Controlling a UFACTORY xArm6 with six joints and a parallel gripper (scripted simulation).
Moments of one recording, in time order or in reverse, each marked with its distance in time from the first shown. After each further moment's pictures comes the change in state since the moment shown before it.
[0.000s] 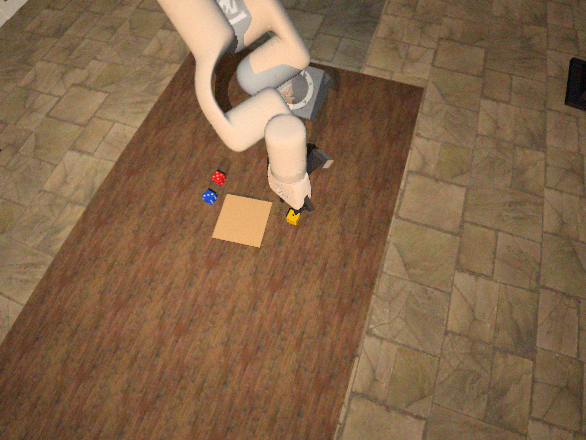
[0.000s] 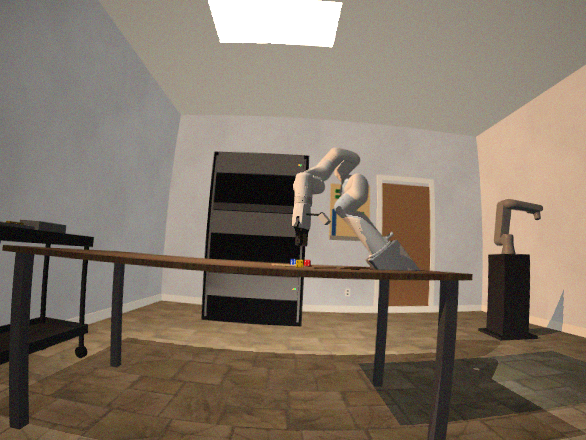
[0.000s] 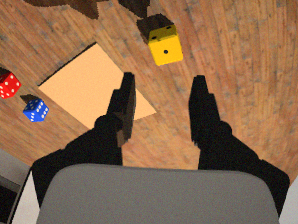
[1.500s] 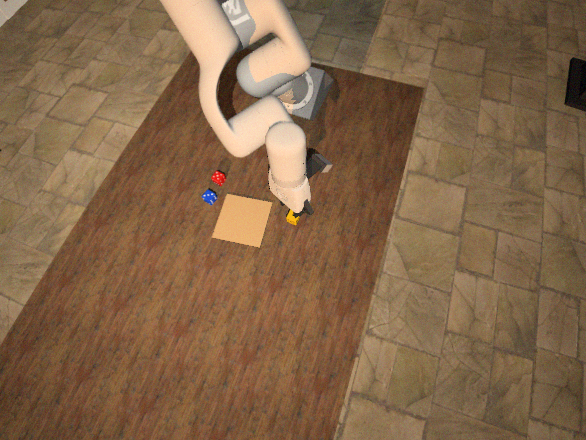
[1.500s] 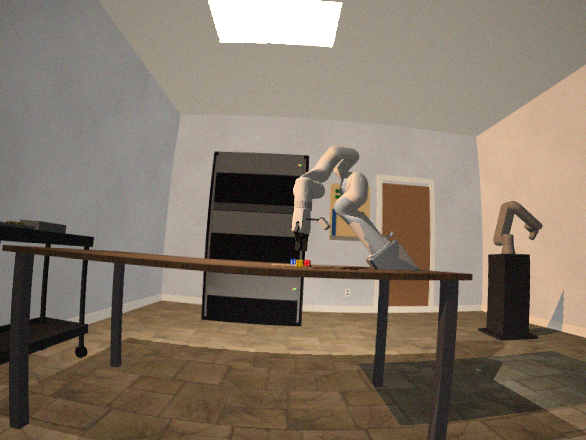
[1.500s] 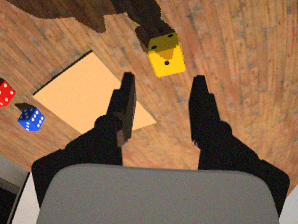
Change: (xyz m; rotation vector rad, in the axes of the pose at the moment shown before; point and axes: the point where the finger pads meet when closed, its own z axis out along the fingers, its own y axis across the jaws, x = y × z) arm 0.000 -0.001 0.020 0.000 0.001 0.000
